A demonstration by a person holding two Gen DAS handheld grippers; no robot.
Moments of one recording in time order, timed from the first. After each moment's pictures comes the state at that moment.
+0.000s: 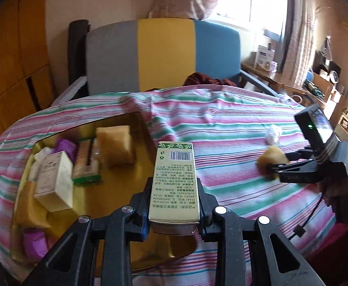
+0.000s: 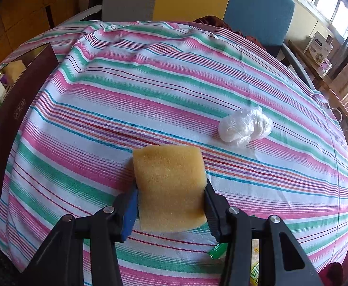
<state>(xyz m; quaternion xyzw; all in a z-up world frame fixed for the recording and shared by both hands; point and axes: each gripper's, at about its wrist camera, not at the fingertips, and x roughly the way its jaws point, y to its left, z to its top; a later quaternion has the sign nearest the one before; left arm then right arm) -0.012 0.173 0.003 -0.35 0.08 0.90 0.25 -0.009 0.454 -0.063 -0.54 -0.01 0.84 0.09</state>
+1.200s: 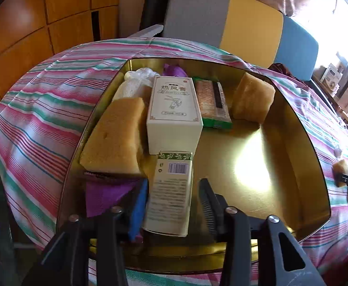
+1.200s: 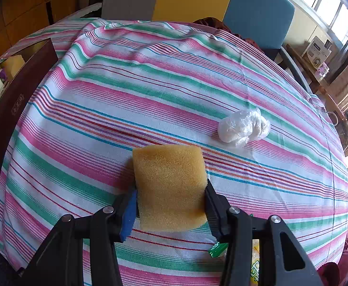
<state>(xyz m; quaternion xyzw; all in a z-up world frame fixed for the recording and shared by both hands) -0.062 0.027 -0.066 -0.46 -0.01 0.88 0.11 -0.007 0.447 -0.061 -0.54 -0.03 0.84 0.10</state>
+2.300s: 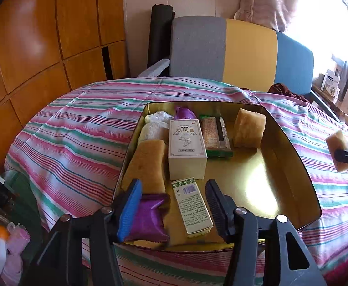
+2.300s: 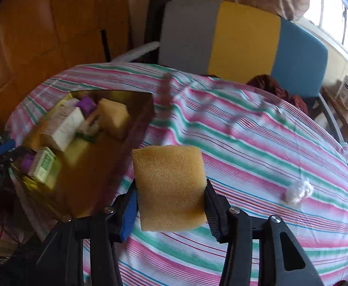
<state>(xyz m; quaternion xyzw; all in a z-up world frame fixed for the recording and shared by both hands) -0.028 0.012 -0.017 -0.37 0.03 0.93 0.07 -0.013 0.310 0.019 -0.43 -0.02 0.90 -0.05</state>
